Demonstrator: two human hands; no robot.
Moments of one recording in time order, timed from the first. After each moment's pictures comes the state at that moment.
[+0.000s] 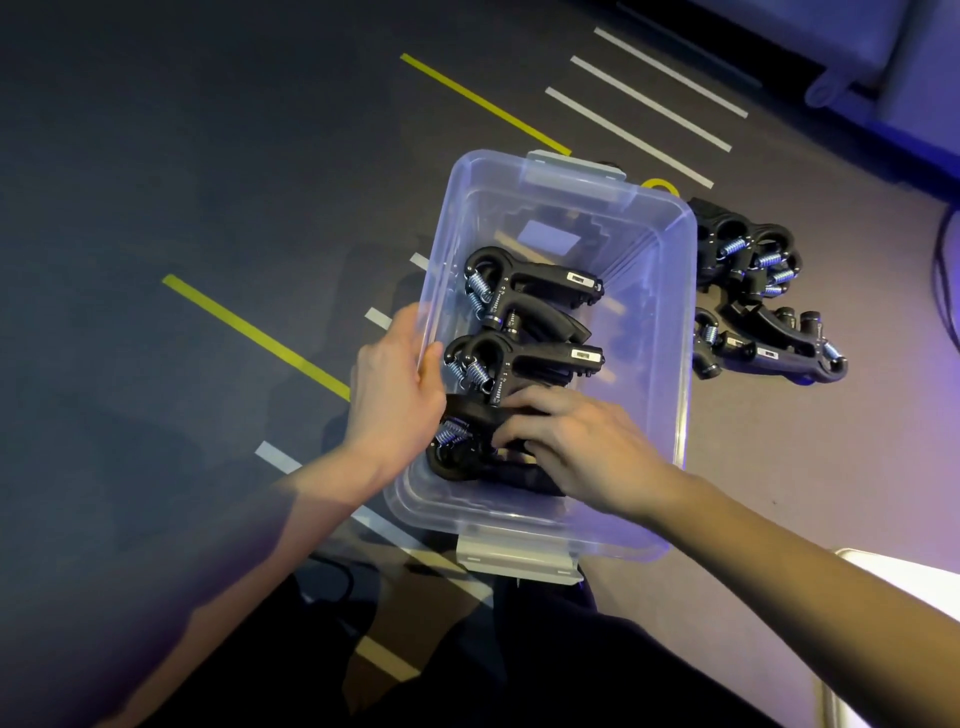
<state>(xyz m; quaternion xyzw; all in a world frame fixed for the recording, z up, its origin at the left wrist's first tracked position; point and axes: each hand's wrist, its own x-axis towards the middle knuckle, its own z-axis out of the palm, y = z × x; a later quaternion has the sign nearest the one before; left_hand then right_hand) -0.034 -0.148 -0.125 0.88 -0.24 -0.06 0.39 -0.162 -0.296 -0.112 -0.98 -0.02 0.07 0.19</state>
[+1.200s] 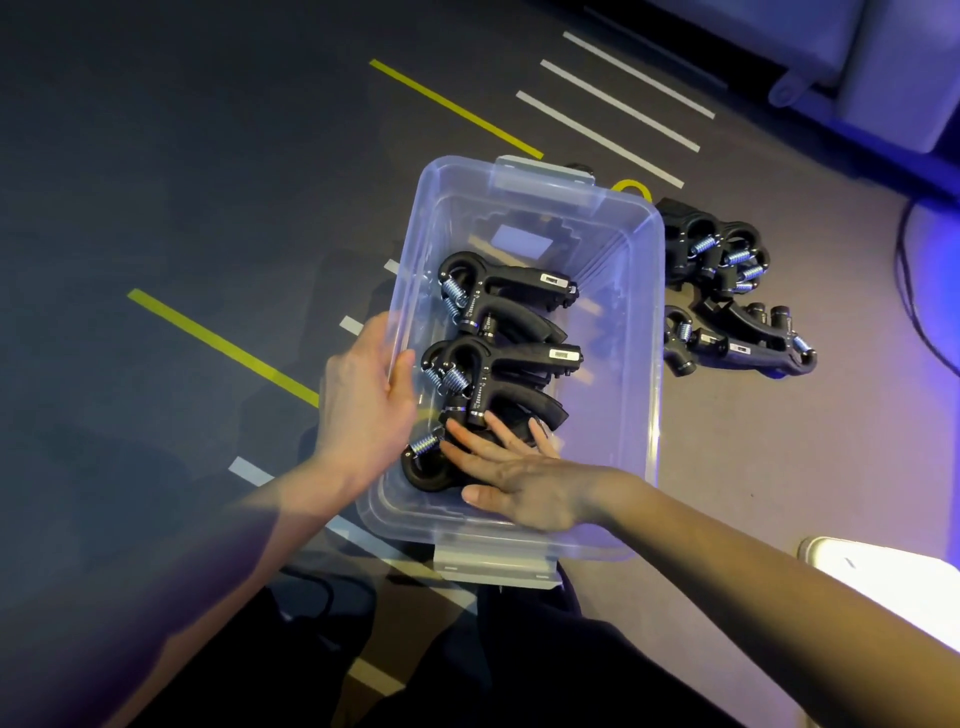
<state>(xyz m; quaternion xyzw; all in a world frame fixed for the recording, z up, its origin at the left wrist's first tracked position) -0.035 -0.146 -0.121 0.88 -0.25 -0.07 0.40 -0.161 -0.279 -0.139 -0.87 0.01 0.42 0.26</state>
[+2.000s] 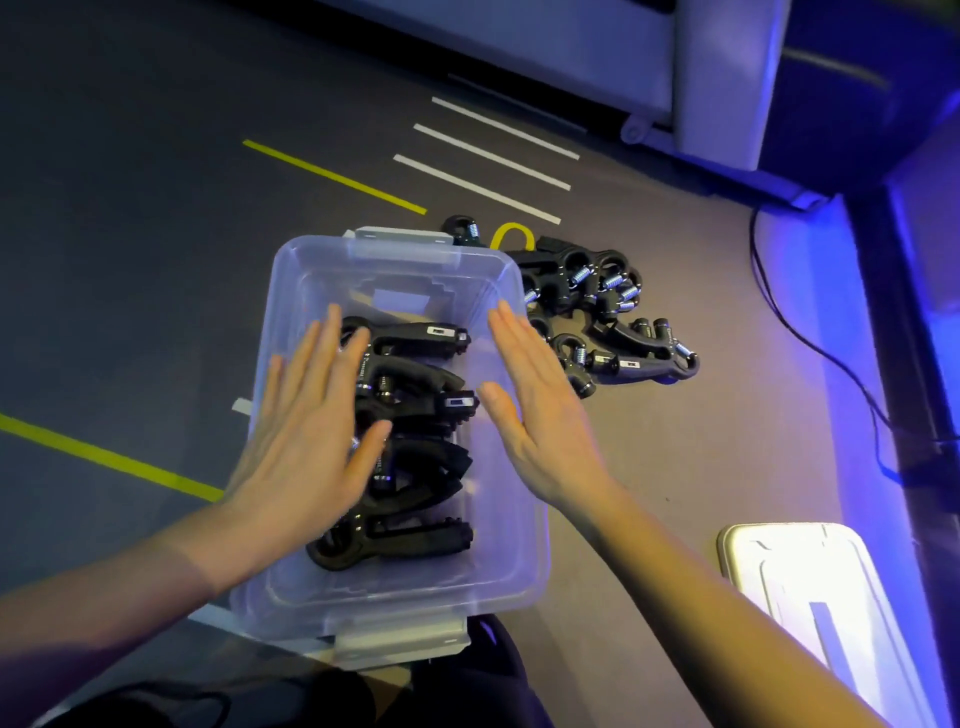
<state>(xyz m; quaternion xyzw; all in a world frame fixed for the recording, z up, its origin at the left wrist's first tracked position) -0.039 -0.188 -0.090 0.85 -0.47 -0.08 0.23 -0.181 -0.351 -0.089 -0.92 0.23 -0.13 0.29</state>
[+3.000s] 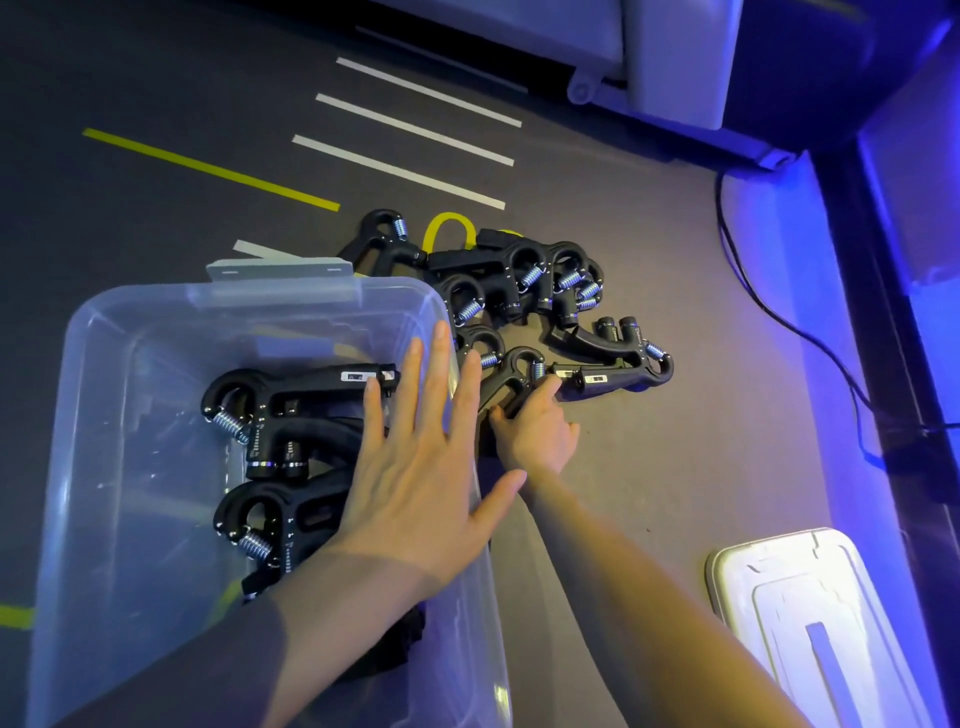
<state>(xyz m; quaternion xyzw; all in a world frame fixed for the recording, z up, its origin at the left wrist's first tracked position) -0.092 -0.329 -0.120 0.81 -0.56 -0.08 0.13 -0.165 -0.458 -0.213 -0.71 0.67 -0.01 0.20</state>
